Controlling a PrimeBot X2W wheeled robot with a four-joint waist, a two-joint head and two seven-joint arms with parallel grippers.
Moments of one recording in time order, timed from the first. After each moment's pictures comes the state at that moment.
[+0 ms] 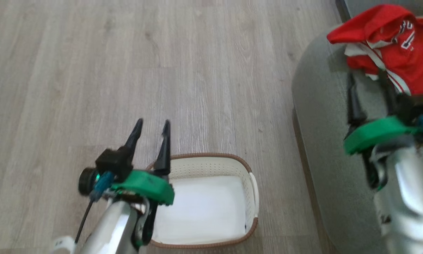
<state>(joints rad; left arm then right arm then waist) -0.26 0.06 -0.40 0.29 -0.34 0.10 -0.25 -0.47 -0.16 -0.02 0.51 0.16 0.12 -0.25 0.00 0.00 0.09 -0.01</state>
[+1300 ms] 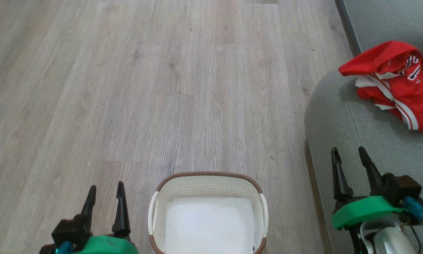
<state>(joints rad) 0.15 0.08 -0.17 0.10 -0.28 0.13 -0.25 -0.02 -0.05 -0.04 0.24 0.20 0.12 -0.25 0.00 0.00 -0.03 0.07</state>
